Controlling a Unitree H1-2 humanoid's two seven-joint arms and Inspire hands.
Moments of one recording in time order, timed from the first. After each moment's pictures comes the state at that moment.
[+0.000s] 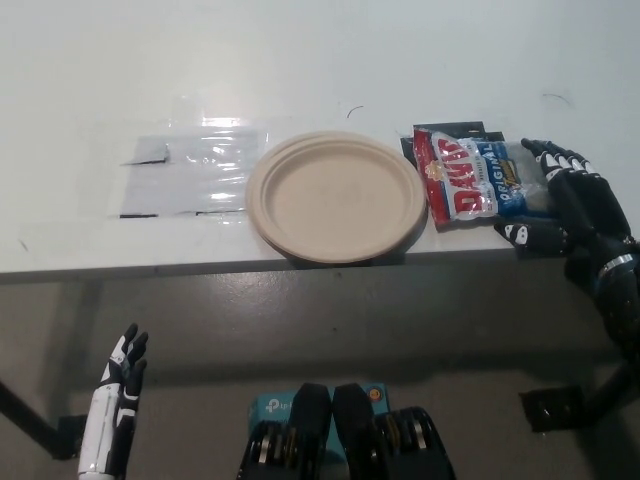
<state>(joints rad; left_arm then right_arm) 0.09 0.10 0.05 0.05 0.16 -0.26 0.05 -0.68 -0.38 0.26 0.76 -0.68 -0.20 -0.20</state>
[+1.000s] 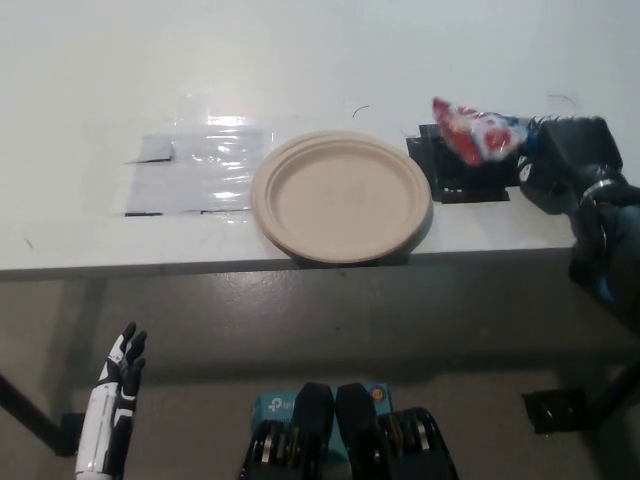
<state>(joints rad) 0.08 0.11 0.05 0.04 0.15 -0.27 0.05 -1.09 -0.31 0.62 1.43 -0.77 -0.08 -0.38</state>
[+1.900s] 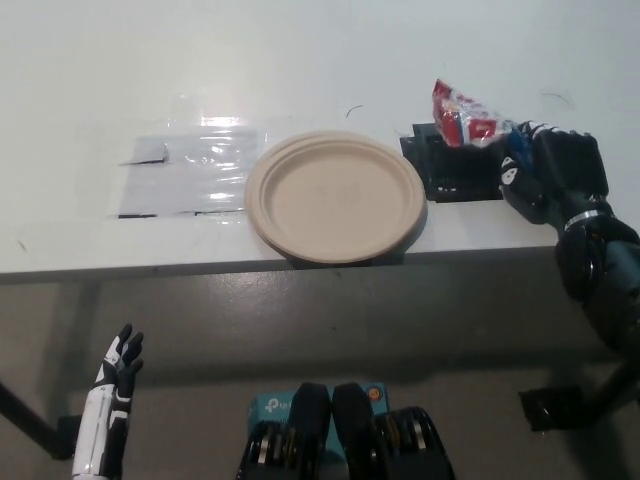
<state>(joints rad) 0.09 0.11 0.05 0.04 0.13 -0.28 0.05 -1.02 -0.26 0.48 1.43 -0.67 -0.25 -0.59</state>
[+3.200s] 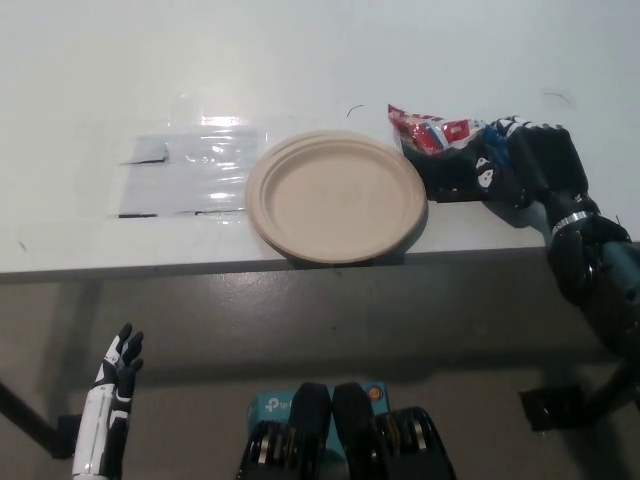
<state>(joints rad) 0.09 0.11 0.05 0.04 0.13 -0.28 0.05 -1.02 -0.27 0.55 1.42 -0.68 -0.42 -0.64</state>
